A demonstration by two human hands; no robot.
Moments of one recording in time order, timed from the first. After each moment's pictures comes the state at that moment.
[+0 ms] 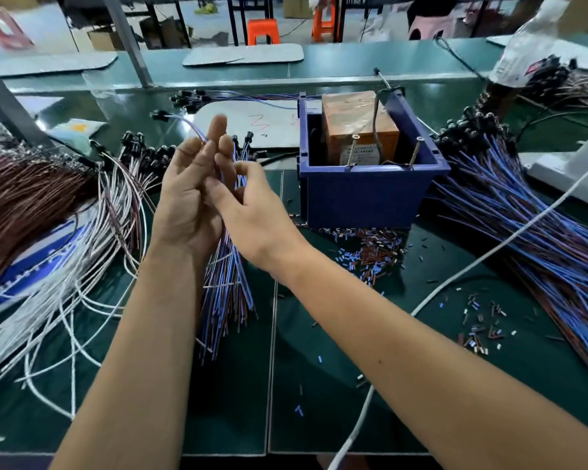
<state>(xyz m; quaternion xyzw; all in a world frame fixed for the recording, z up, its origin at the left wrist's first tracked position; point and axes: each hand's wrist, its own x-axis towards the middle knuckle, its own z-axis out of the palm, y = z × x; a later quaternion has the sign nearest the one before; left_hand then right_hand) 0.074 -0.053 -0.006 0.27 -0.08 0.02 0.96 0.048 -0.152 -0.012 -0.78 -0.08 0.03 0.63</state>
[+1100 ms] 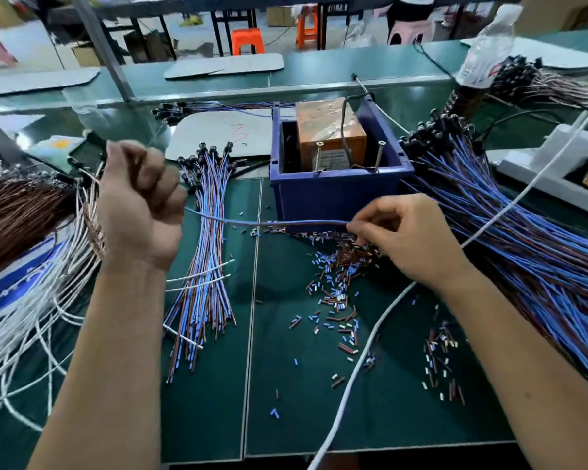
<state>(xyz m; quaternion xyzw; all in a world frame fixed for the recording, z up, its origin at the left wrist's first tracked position) 0.073 -0.035 -0.002 0.40 -0.08 0.12 0.91 0.032 -0.357 -0.040 -0.87 -0.12 -0.12 0.47</state>
